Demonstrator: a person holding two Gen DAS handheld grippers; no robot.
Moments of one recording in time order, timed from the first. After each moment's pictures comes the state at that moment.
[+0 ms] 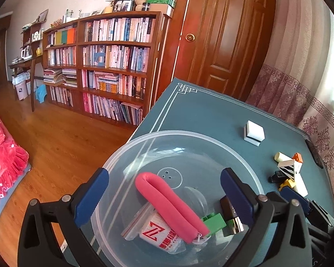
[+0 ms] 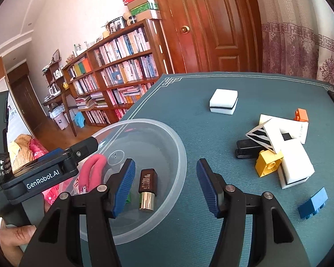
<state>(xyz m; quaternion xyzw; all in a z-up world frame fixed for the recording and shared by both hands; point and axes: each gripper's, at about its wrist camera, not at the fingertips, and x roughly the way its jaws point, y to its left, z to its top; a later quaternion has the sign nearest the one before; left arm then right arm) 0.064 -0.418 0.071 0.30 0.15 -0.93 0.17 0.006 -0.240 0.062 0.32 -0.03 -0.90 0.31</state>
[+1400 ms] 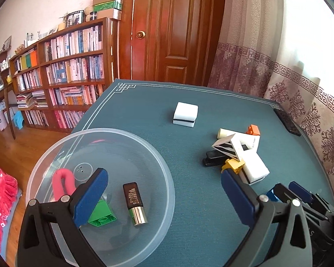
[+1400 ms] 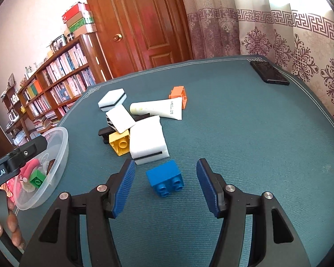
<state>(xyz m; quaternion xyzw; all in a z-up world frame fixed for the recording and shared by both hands) 0.033 -0.287 0.084 0.31 0.07 -0.94 0.09 -0.011 -0.075 0.040 0.35 -0.07 -0.92 0.15</state>
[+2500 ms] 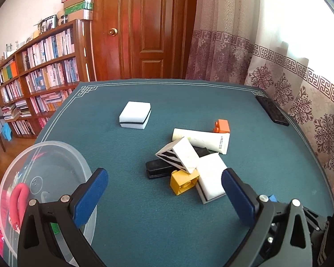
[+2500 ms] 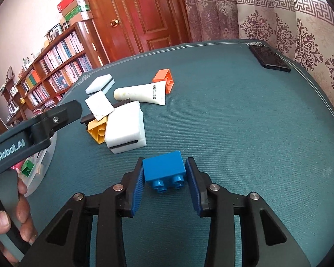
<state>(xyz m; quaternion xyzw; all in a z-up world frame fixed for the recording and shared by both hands) -0.026 -0.210 0.077 0.33 0.04 -0.94 0.05 -0.026 -0.052 0.026 0.39 -0.06 -0.90 0.16</state>
